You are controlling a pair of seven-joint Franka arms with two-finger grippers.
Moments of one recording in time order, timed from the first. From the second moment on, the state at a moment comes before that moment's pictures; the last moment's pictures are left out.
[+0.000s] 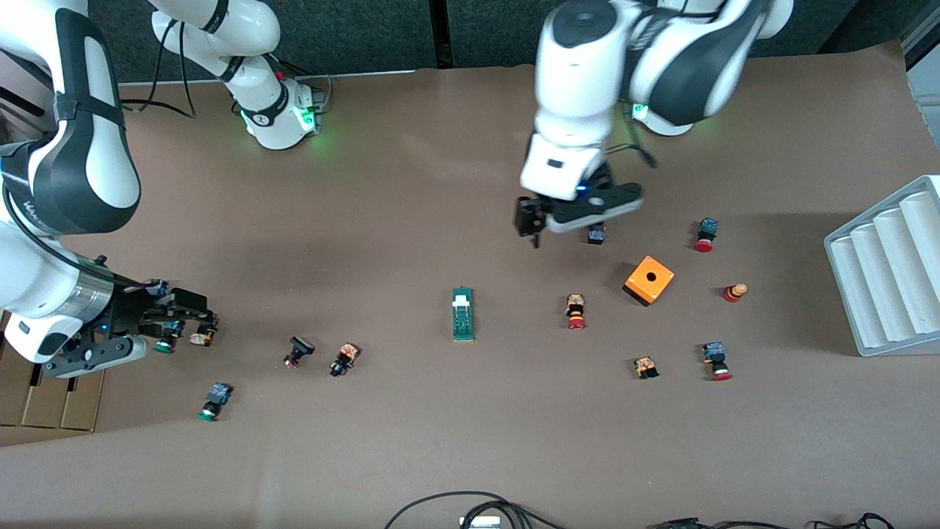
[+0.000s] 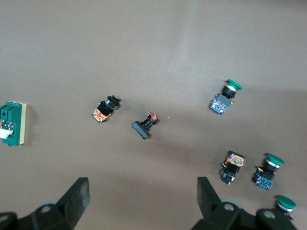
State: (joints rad) left arm -0.26 0.19 -0.51 -1.66 0.33 1.96 -1.21; right arm -0.06 0.28 0.10 -1.54 0.11 1.82 -0.17
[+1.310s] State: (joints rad) left arm -0.55 0.54 -0.52 -1.70 1.10 2.12 -1.99; right arm -0.06 0.28 0.10 -1.54 0.10 1.82 -0.17
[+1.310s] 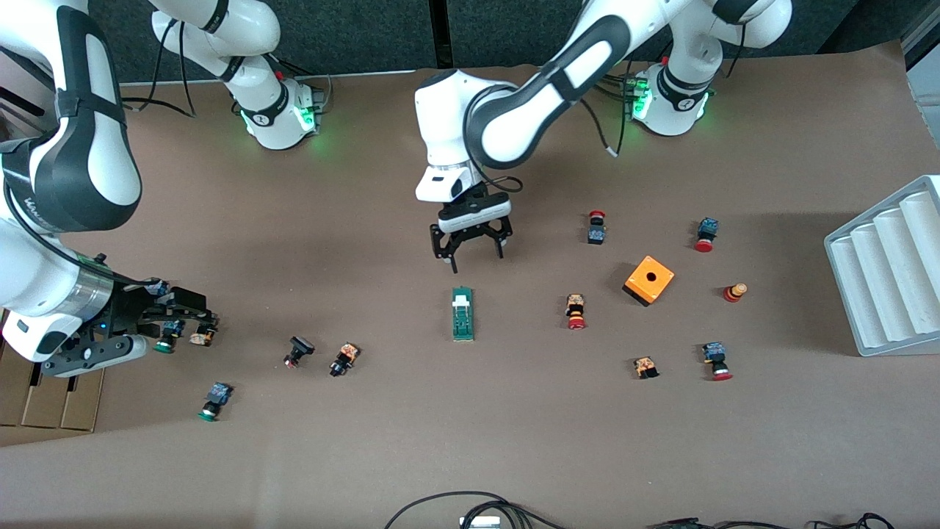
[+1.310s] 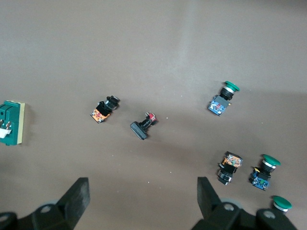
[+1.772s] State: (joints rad) left arm -0.62 0.67 -0.51 -1.76 1.48 2.12 -2.34; right arm -0.06 0.28 0.10 -1.54 0.10 1.82 -0.17
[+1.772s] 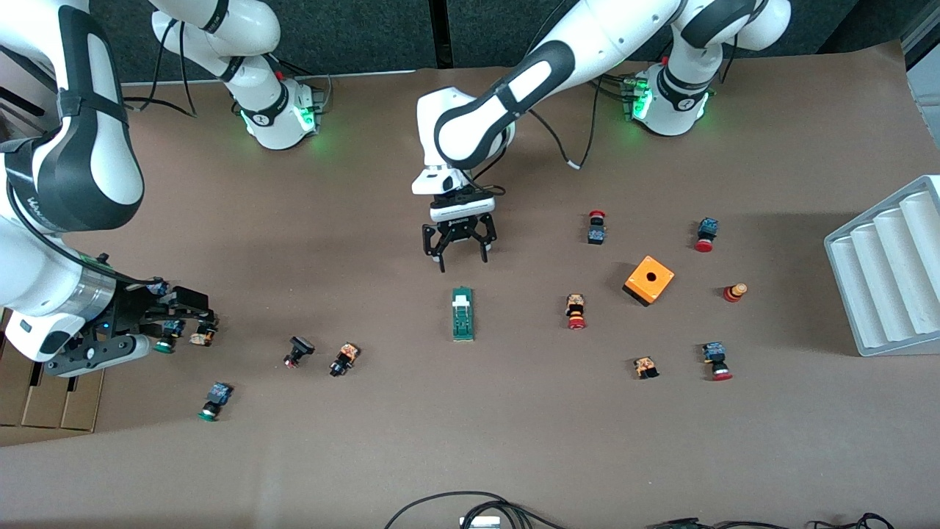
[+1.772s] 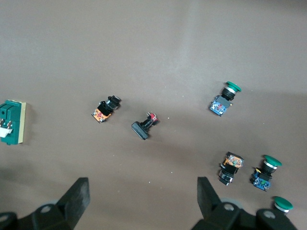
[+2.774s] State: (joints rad) left arm -0.72 0.91 -0.49 -1.75 1.90 1.86 -2.58; right arm -0.06 0.28 0.10 -1.54 0.10 1.82 -0.17
